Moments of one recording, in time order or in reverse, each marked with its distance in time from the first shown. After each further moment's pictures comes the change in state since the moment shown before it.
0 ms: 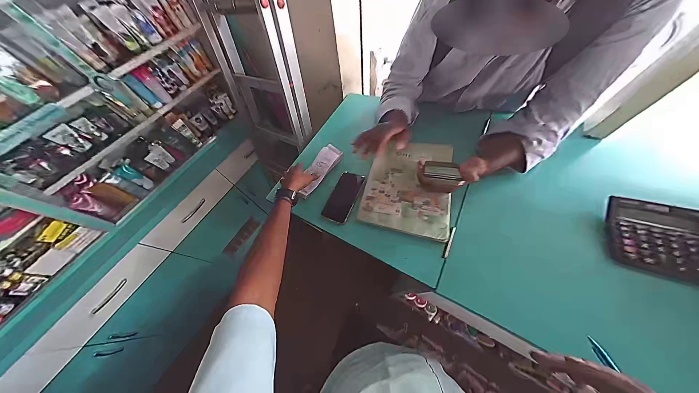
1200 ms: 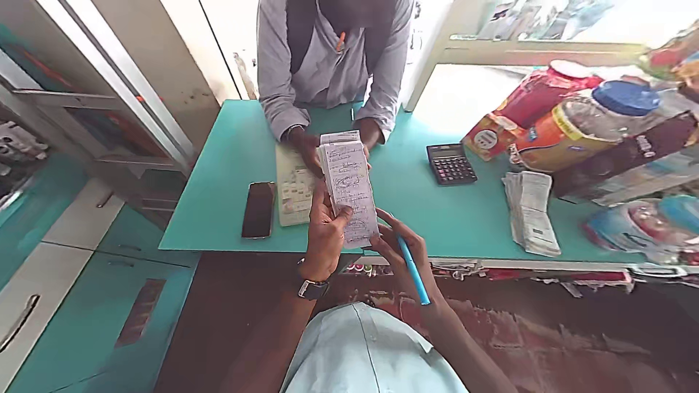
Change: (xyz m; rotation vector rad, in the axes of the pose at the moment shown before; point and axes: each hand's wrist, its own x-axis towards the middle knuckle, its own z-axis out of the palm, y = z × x) left_hand -0.270 0.195 0.053 -1.481 -0.545 0.373; right_hand 0.090 0.006 0.121 -0.012 0.319 0.076
